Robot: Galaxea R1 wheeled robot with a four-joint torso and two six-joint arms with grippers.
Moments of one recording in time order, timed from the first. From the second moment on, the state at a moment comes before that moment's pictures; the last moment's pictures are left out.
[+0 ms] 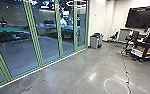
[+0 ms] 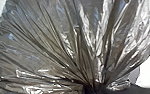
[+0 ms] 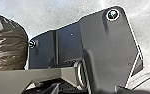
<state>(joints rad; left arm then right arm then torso) 1.38 2.80 -2.52 -0.66 0.18 0.42 -1.59 2.80 -2.35 0.11 0.16 0.00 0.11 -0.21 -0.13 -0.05</state>
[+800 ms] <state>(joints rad) 1.38 2.81 -2.53 -0.66 0.18 0.42 -1.59 2.80 -2.35 0.12 0.16 0.00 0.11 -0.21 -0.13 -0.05</state>
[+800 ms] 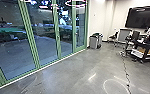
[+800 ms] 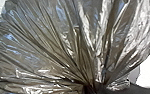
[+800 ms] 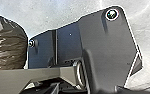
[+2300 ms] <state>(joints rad) 1.38 2.81 -2.53 -0.66 0.18 0.42 -1.59 2.81 -2.35 0.11 0.16 0.00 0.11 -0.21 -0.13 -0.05</state>
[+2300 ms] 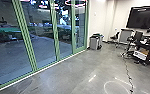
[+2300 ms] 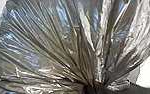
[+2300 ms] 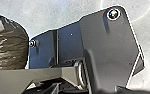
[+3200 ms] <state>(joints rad) 1.38 2.81 -2.53 -0.66 0.18 0.42 -1.58 2.81 -2.36 0.11 0.16 0.00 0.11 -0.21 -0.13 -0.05</state>
